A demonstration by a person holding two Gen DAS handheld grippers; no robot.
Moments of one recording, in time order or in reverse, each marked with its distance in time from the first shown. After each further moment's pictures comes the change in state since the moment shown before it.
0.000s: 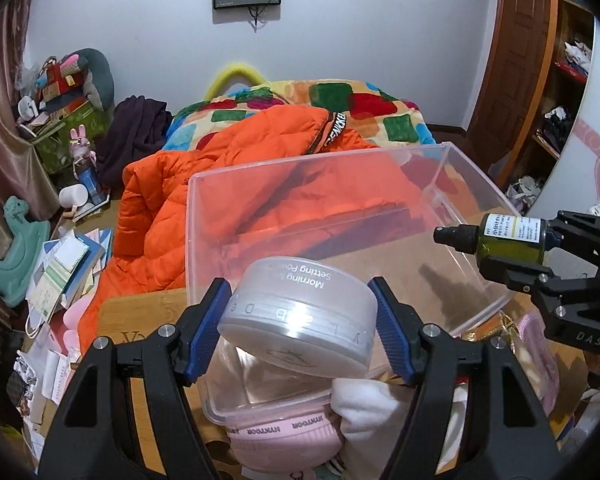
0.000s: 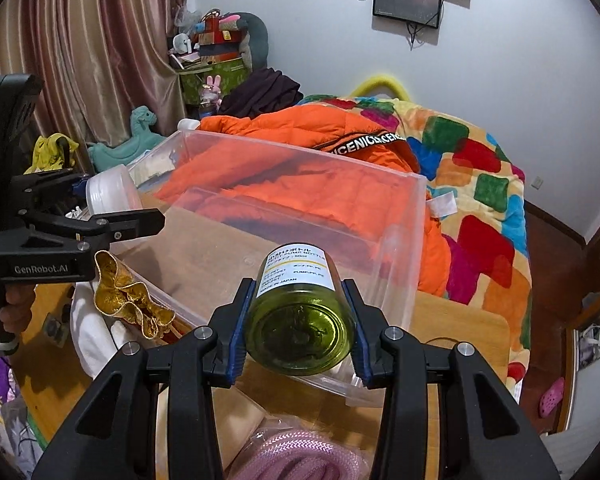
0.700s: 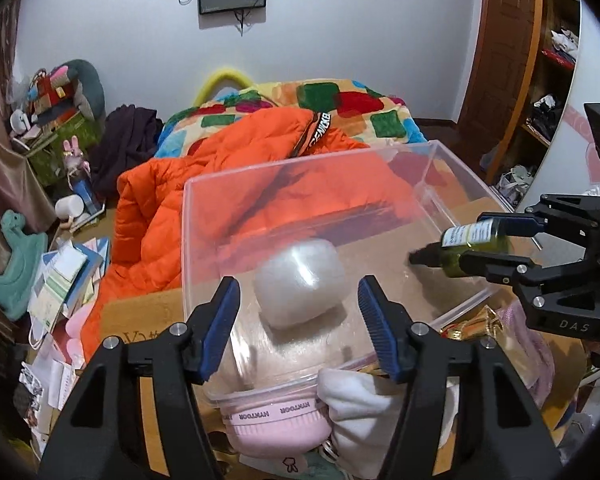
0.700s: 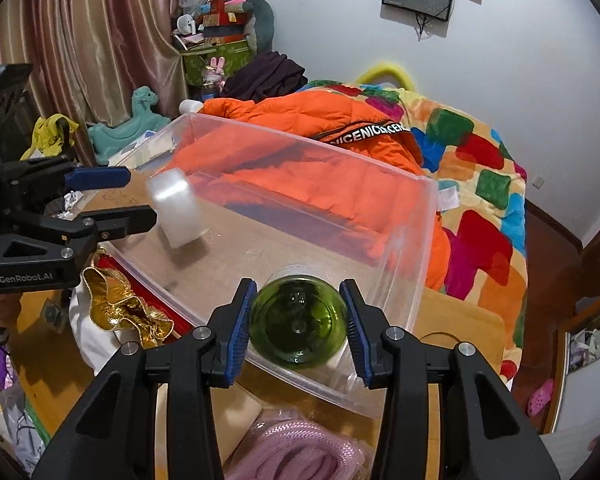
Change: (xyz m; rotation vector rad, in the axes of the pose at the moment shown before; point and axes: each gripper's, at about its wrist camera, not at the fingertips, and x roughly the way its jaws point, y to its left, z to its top) left arm -0.012 -0.010 0.002 0.050 0.001 -0.015; right arm 0.003 0.003 0.006 -0.035 0.059 -0.013
